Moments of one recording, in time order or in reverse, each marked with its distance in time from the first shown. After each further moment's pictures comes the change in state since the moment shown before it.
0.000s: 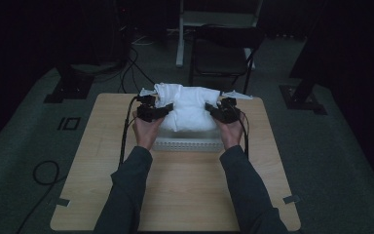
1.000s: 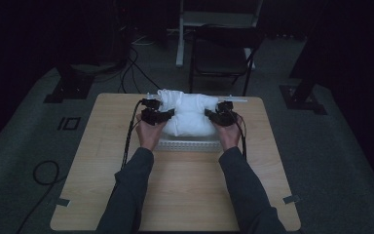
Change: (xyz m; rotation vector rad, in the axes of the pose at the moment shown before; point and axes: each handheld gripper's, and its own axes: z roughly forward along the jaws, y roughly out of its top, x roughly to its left) left arm 0.004 -0.017 0.028 0.083 0.055 0.021; right arm -0.010 -0.019 0.022 0.102 -0.043 0.020
